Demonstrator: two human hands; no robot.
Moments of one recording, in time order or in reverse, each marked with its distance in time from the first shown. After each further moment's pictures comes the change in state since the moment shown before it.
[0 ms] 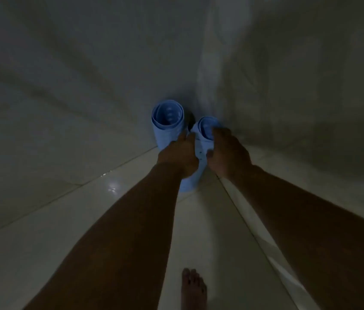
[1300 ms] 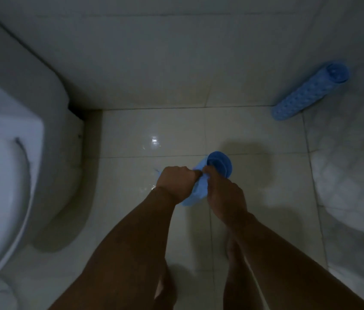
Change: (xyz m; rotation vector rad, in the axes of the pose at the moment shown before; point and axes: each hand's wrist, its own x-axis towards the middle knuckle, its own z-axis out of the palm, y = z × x) left_hand -0.556 -0.265 0.089 0.256 -0.036 -0.199; right_hand -0.444 -0.295 0.241 -0.130 -0.359 -0.397
